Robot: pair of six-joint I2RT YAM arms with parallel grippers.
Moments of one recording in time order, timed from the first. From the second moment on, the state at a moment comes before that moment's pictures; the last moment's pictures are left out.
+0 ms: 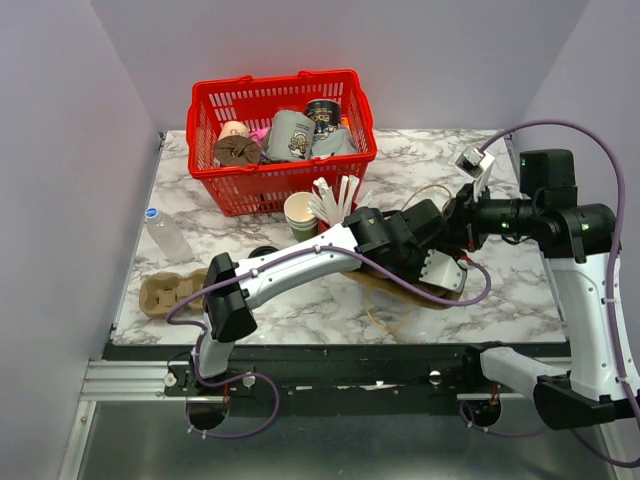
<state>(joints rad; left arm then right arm) -1.18 1.95 2.00 -1.00 0.06 0.85 0.16 1.10 1.57 -1.27 -0.79 -0.28</state>
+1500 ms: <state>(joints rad) -1.14 2.01 1.94 -0.98 0.16 0.95 0.16 1.22 1.52 -1.31 -0.61 -0.26</state>
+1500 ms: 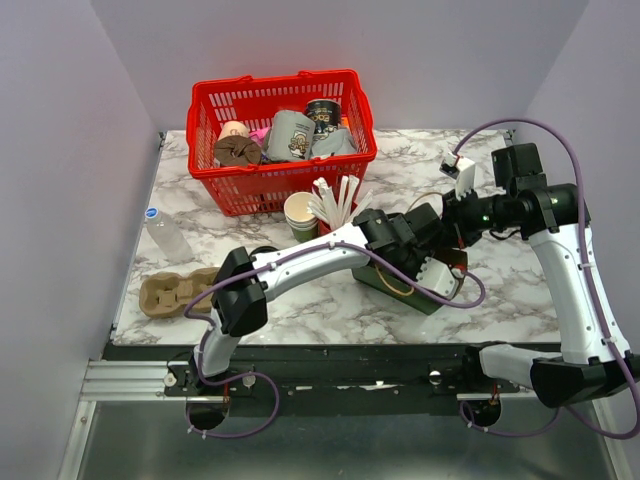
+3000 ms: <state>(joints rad) -0.69 1.45 1.92 -0.43 0.72 0.19 0.15 1.36 1.56 -1.24 -0.50 -0.45</state>
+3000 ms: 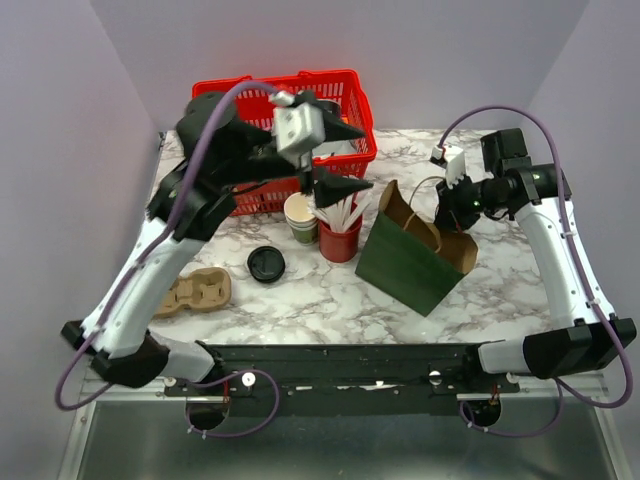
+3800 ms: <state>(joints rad) -0.85 1.68 1.77 -0.79 0.89 0.74 0.14 1.37 1.64 -1.31 -0.50 -0.50</state>
